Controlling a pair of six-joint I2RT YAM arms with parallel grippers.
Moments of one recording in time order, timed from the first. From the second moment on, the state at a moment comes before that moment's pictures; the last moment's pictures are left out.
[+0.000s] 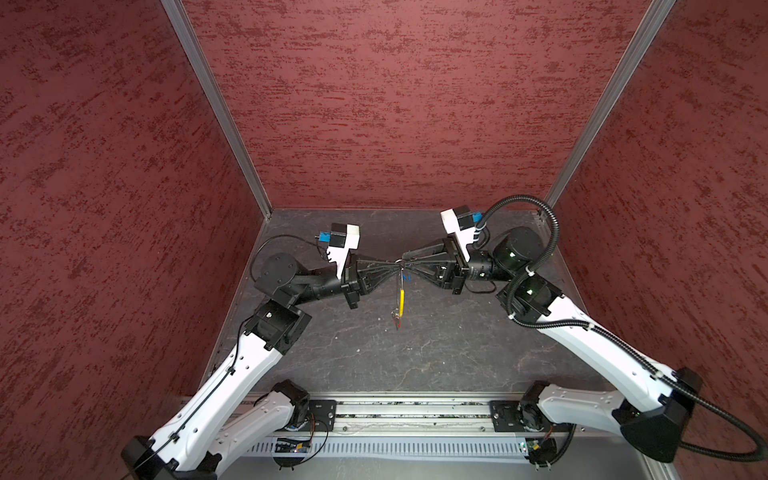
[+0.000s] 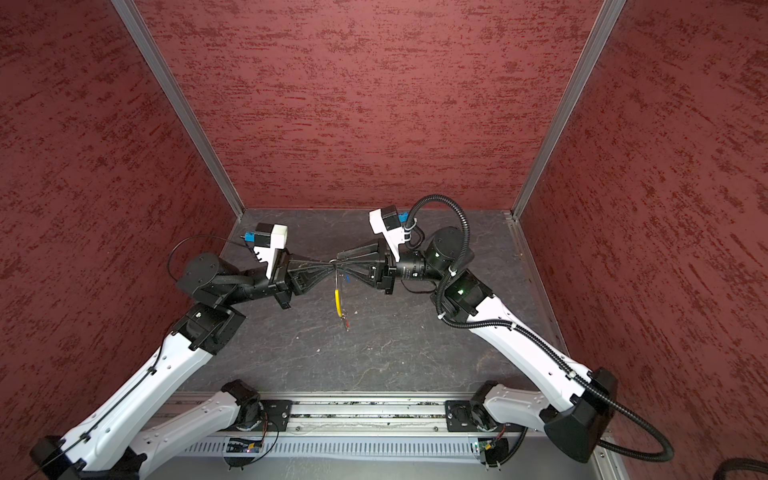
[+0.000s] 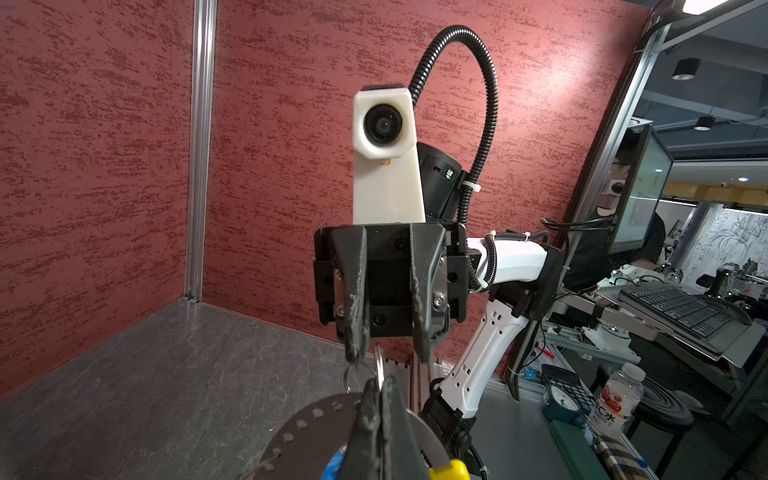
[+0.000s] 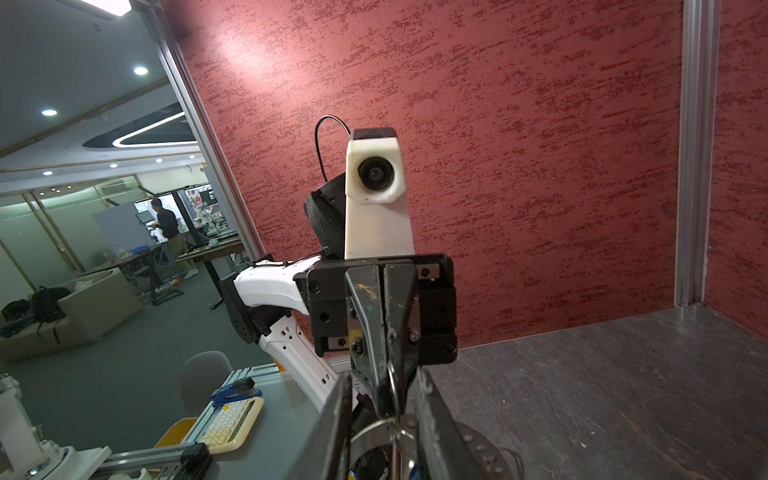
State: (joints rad) left arm -0.52 0.89 0.95 0.22 0.86 -0.45; right arm 0.71 1.20 1.18 0.29 -0.88 0.49
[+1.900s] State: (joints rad) left arm -0.52 0.87 0.93 0.24 0.83 -0.47; right arm 0.71 1.22 1.15 0.32 -0.92 0.51
